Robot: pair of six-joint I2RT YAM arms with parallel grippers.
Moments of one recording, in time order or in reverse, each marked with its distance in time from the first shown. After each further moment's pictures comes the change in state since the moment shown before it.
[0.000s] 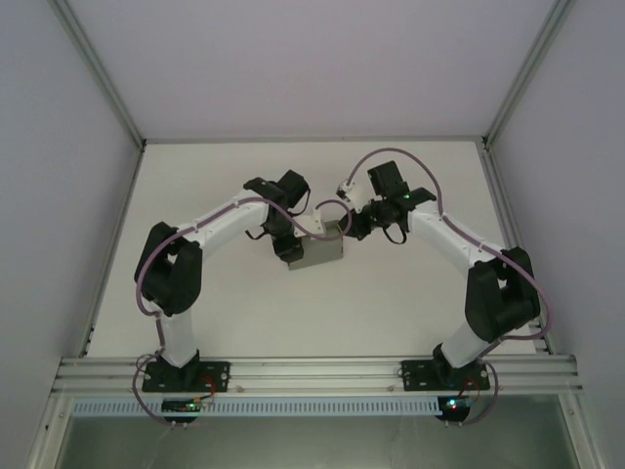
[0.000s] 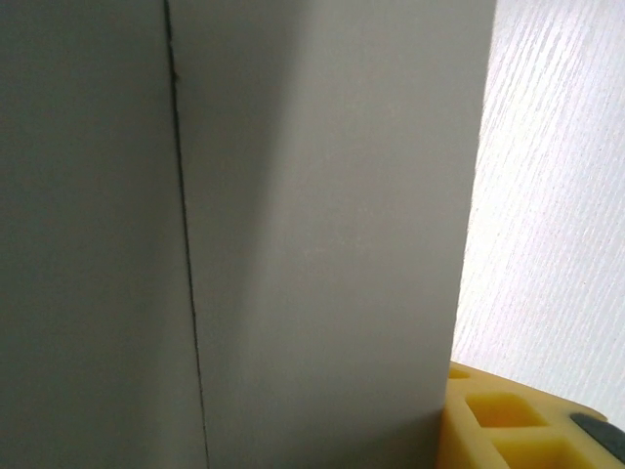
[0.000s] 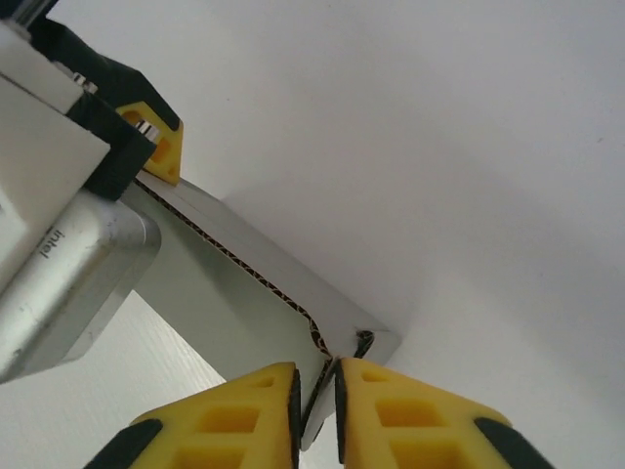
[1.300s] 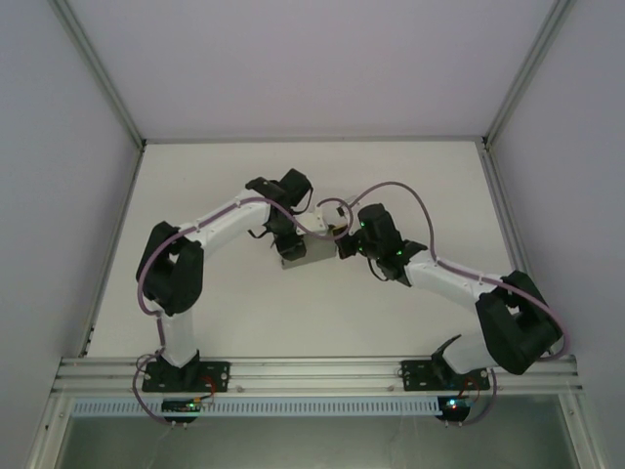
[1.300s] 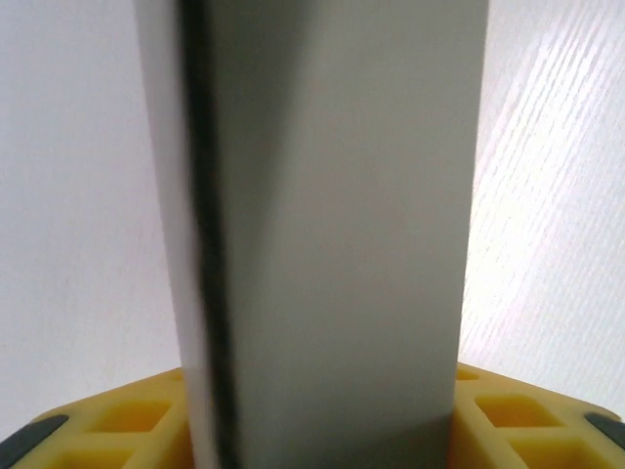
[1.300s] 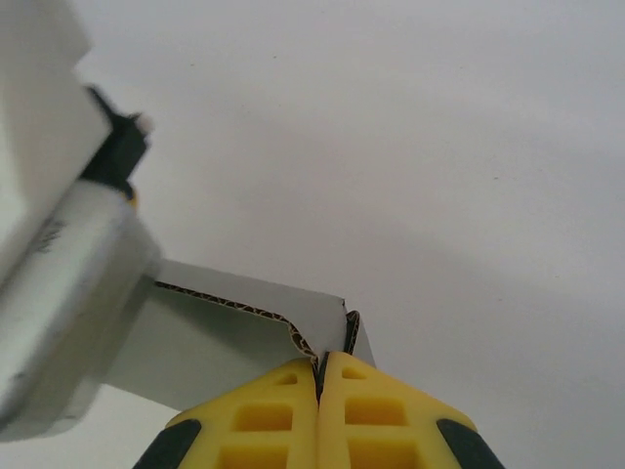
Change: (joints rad) left arm -0.011 0.009 0.012 0.051 -0.033 -0.023; right arm 0.207 -0.188 -0.470 0.687 0.383 0.383
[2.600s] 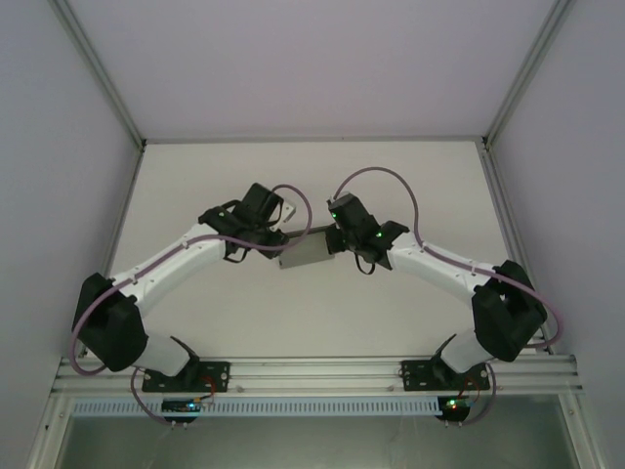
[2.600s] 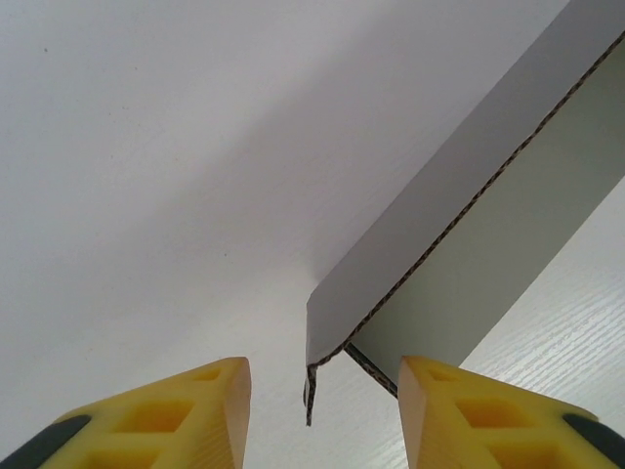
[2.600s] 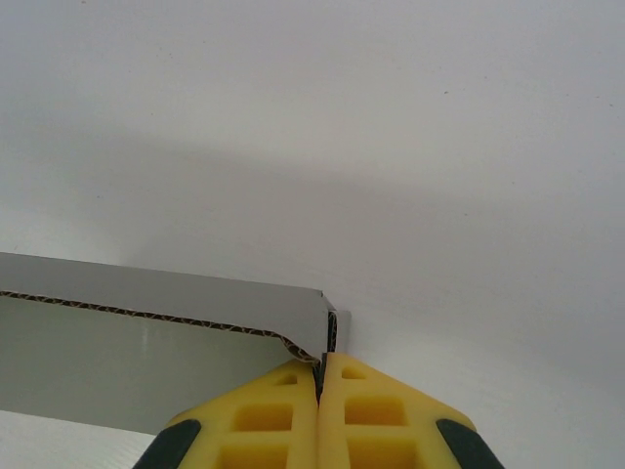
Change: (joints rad) left arm -0.001 -0.444 -0.373 0.248 -0.215 -0.629; right arm 0.106 0.097 0.303 -0.474 0.258 0.213
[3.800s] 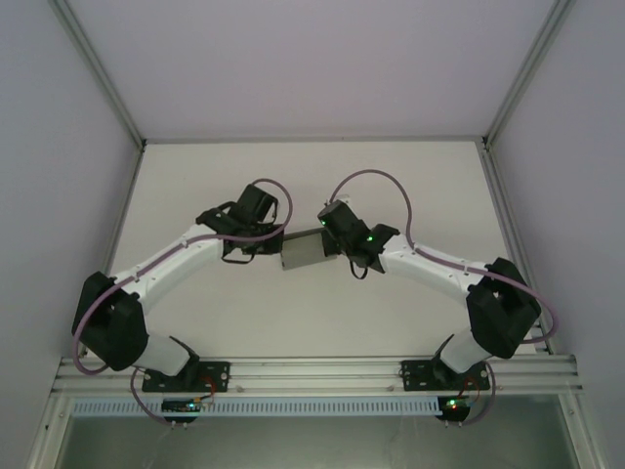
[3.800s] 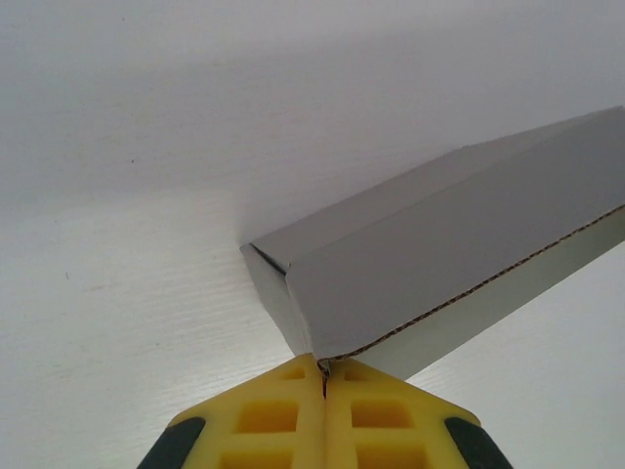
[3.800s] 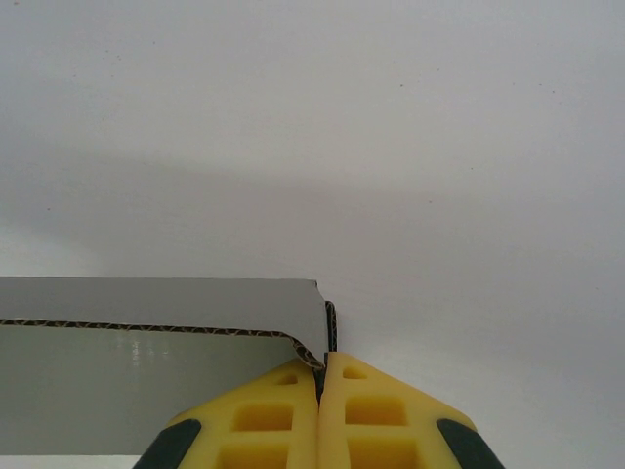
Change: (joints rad) left arm 0.052 0.003 -0.048 0.050 0.179 -0.542; right arm 0.071 0.029 0.017 -0.033 0.149 0.086
